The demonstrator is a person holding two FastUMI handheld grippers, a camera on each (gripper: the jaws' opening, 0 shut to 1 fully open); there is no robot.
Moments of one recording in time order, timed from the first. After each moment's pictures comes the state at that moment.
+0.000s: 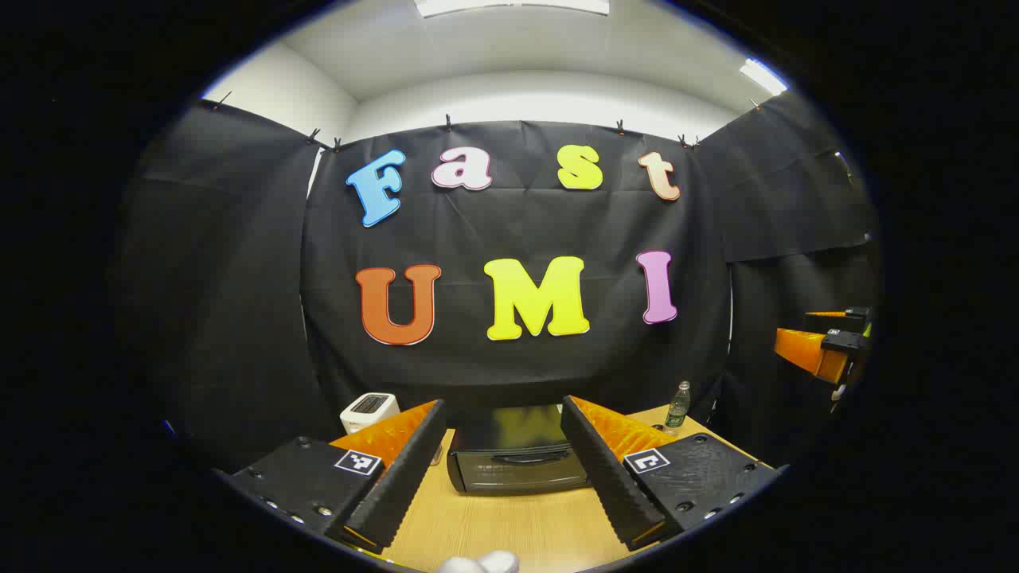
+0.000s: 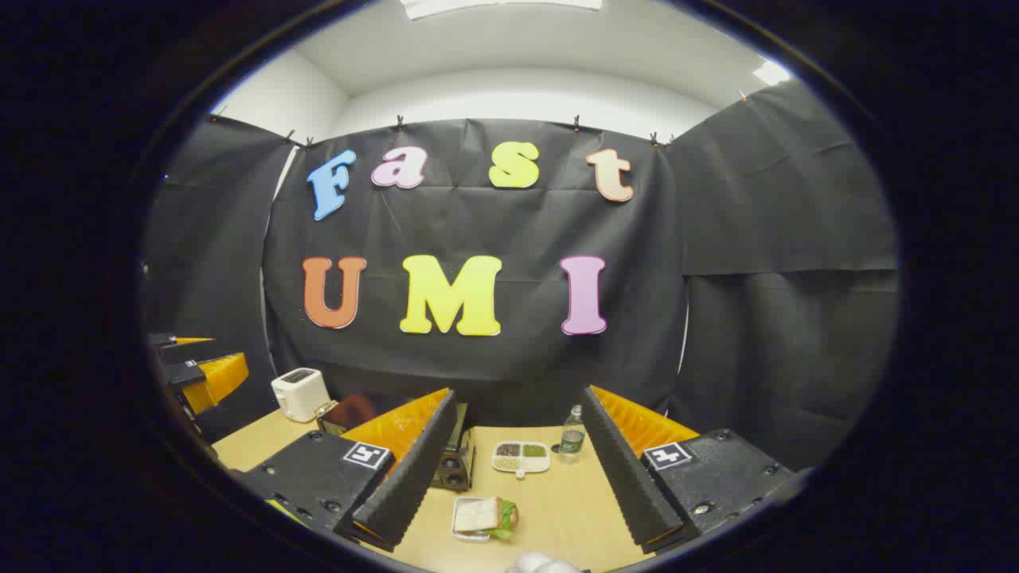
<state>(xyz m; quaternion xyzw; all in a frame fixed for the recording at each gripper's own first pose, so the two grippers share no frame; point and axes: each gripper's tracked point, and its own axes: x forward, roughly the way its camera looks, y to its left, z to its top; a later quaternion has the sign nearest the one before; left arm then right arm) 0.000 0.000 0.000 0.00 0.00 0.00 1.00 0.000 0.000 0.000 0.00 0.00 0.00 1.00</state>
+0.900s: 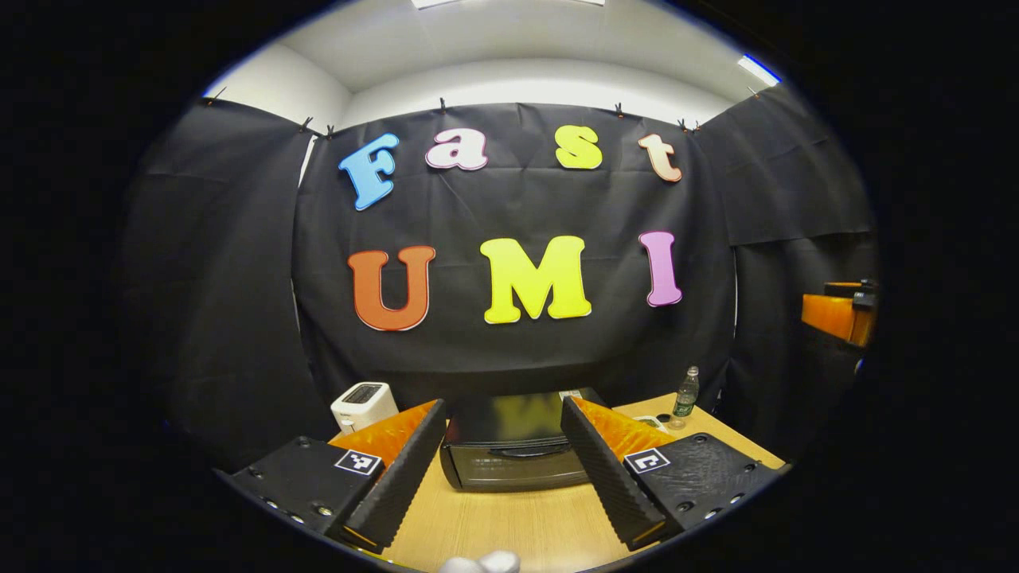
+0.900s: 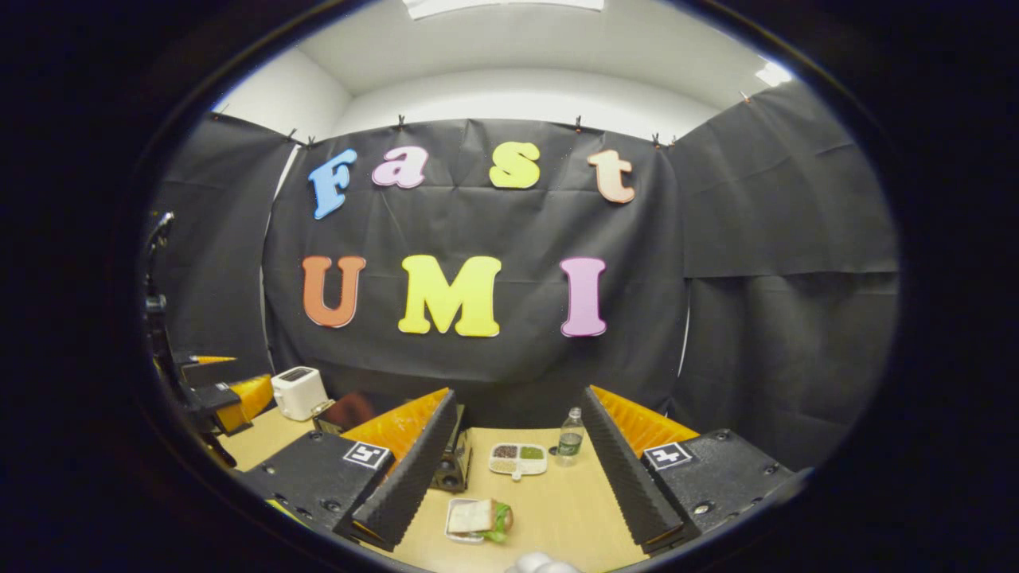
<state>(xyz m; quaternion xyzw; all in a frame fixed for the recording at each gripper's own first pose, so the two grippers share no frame) 0.041 -0.009 -0.047 0.00 0.03 -0.01 1.00 0.005 -0.011 0.001 -0.01 0.00 0.00 1.00</state>
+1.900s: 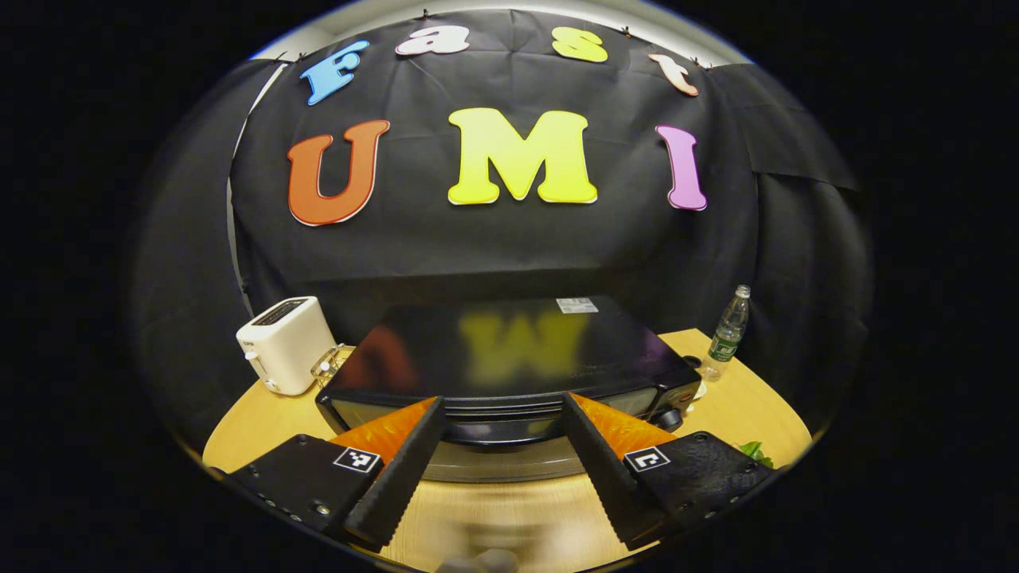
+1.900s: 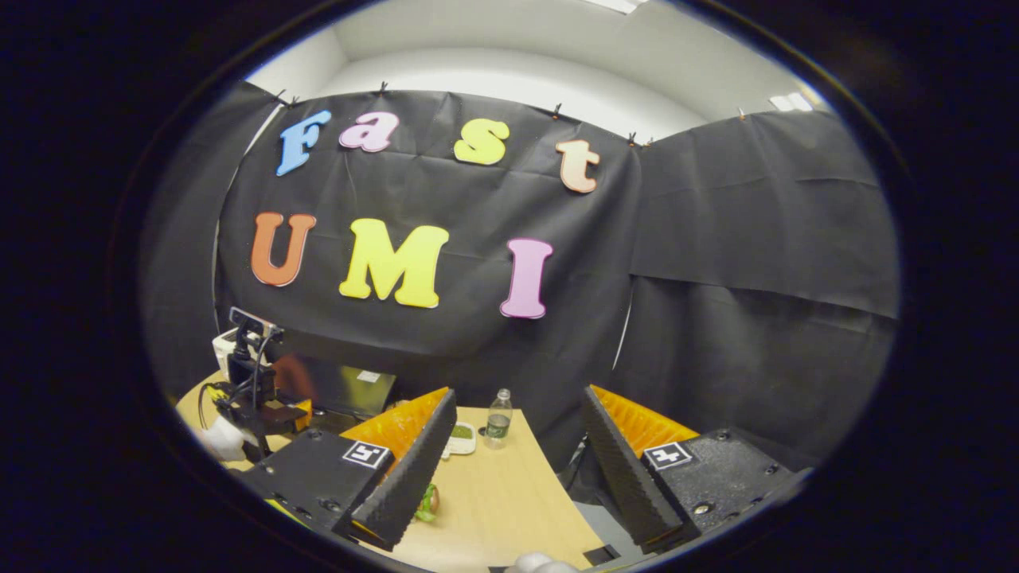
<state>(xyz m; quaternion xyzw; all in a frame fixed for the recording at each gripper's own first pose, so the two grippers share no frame) 0.197 -0.044 -0.232 -0.01 0.18 -0.03 0.98 -0.006 -0.071 -0.010 -0.06 0.05 -0.10 0.99</state>
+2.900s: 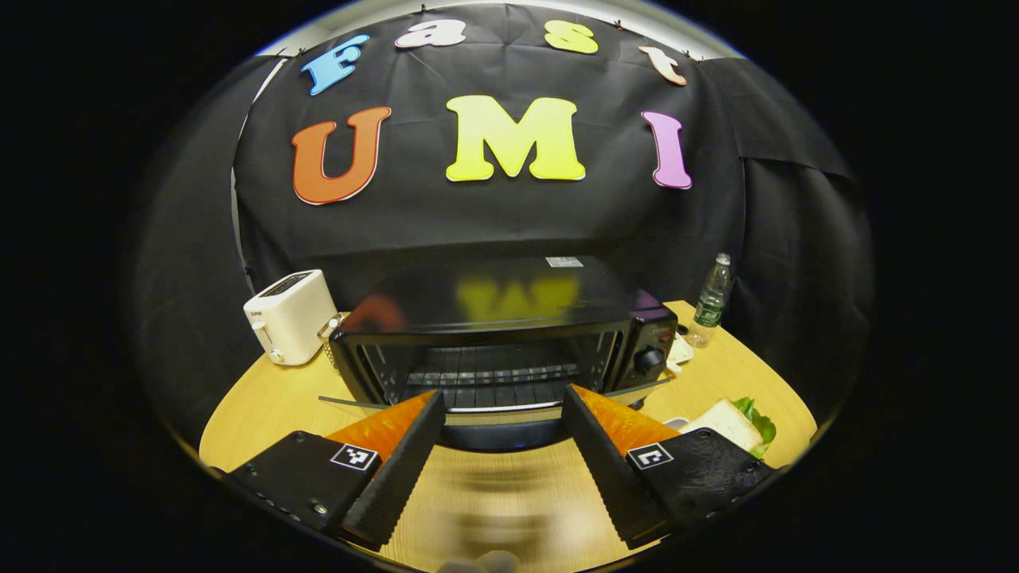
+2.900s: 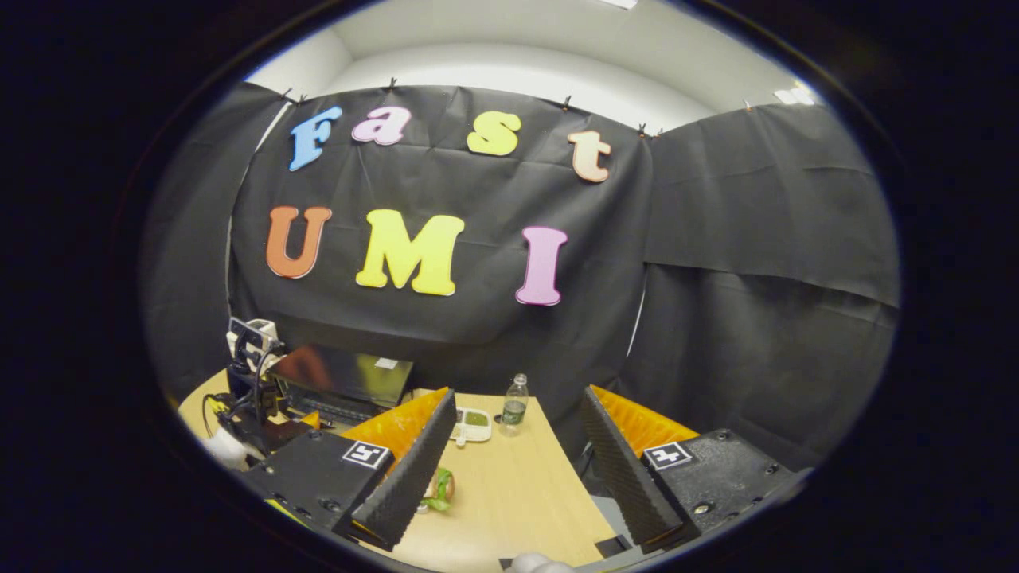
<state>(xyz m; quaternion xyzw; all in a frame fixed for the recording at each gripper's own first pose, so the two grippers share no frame) 0.128 -0.051 -0.258 -0.01 0.20 -0.04 0.98 -0.022 -0.053 -0.034 -0.06 0.06 -0.07 0.99</state>
